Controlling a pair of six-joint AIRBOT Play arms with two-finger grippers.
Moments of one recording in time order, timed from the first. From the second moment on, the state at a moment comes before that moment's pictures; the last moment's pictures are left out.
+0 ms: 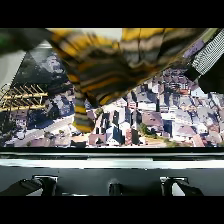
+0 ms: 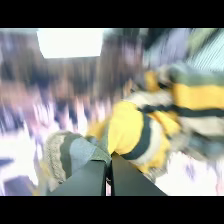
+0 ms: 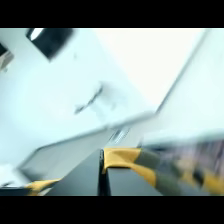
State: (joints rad) left arm -0.34 -1.16 1.95 1.27 -1.12 -1.78; right arm -0.29 -0.94 1.59 -0.23 0.94 1.27
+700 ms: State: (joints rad) left arm -0.34 -0.96 1.97 1.54 -1.15 -1.95; right arm -0.29 -0.65 1.71 -0.81 0.85 1.69
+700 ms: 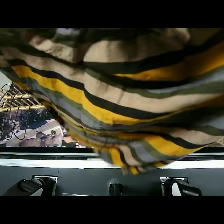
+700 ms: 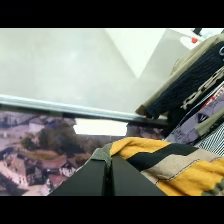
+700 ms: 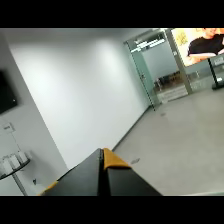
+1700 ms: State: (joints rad) left arm -0.23 -1.92 1.96 1.38 -1.17 -1.94; right arm -0.01 -1.75 1.71 -0.88 0.91 1.75
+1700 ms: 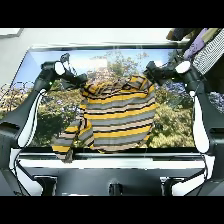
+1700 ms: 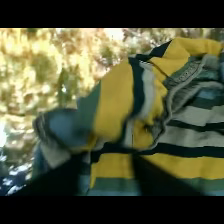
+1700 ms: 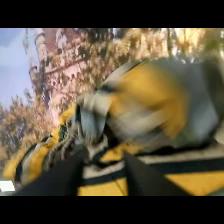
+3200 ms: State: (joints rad) left arm -0.29 -1.05 0.73 0.97 -1.13 -1.88; right arm -0.29 -1.10 0.32 -0.55 0.96 1.44
